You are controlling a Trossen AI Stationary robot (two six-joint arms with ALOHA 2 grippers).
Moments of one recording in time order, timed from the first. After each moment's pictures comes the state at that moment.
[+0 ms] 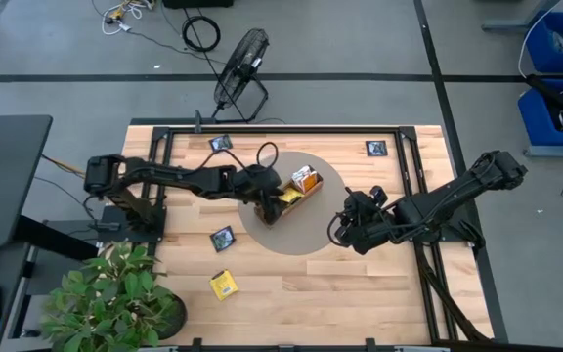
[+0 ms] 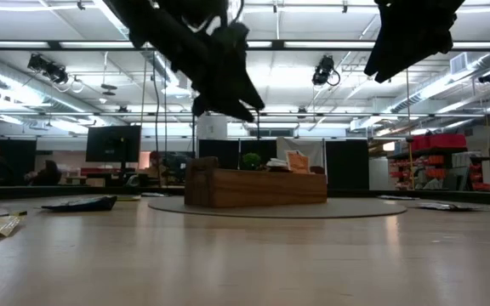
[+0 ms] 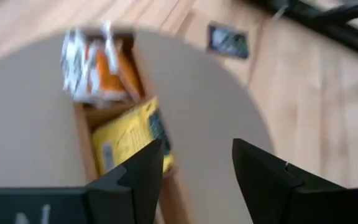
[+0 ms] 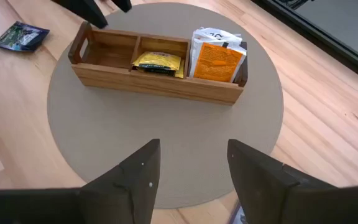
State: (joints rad) left arm 0.08 1.62 1.03 -0.05 -0.05 -0.36; right arm 0.43 1.31 1.05 -0.95 0.70 1.01
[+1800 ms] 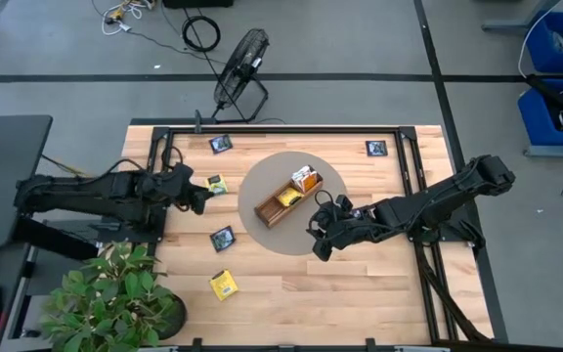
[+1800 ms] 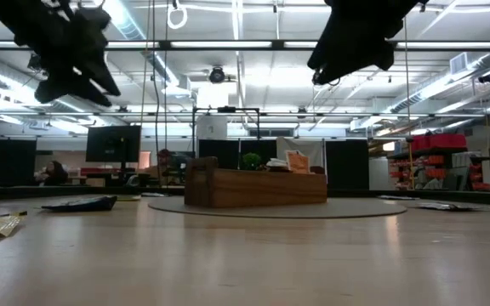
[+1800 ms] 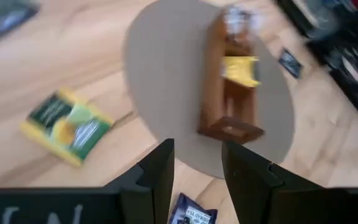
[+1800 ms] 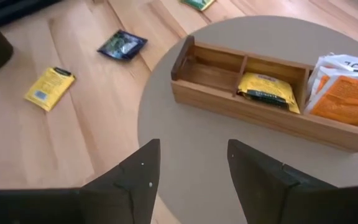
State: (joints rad) left arm 0.03 0.66 0.58 -0.62 -0.32 -0.91; right arm 0.35 1.45 1.05 -0.47 0.48 0.70
